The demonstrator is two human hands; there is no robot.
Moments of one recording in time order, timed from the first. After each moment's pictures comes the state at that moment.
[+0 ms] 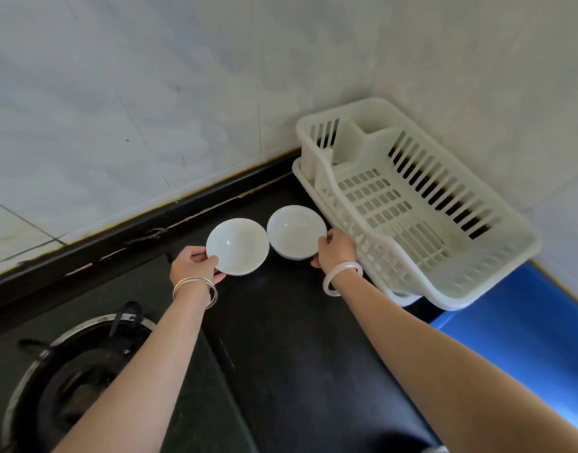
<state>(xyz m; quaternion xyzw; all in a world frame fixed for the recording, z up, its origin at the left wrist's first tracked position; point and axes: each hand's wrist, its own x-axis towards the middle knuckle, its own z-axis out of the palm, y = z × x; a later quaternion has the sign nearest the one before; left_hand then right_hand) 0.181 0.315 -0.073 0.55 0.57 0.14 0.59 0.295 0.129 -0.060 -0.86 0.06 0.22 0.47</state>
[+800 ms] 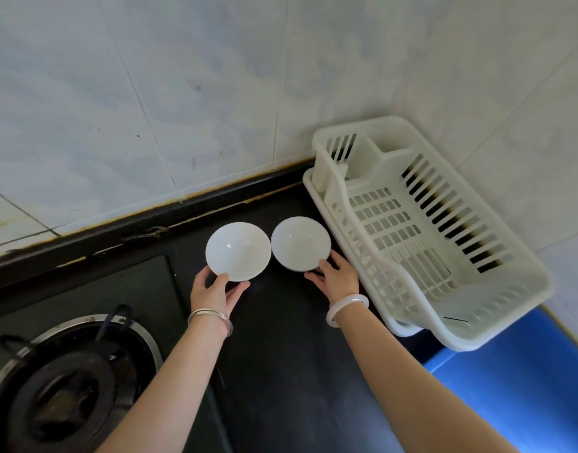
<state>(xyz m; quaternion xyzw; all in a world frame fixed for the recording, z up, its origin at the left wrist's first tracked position) 0.173 0.279 -0.078 0.29 0.52 0.18 0.78 0.295 0.132 -0.089 -0.64 0.19 0.26 0.70</state>
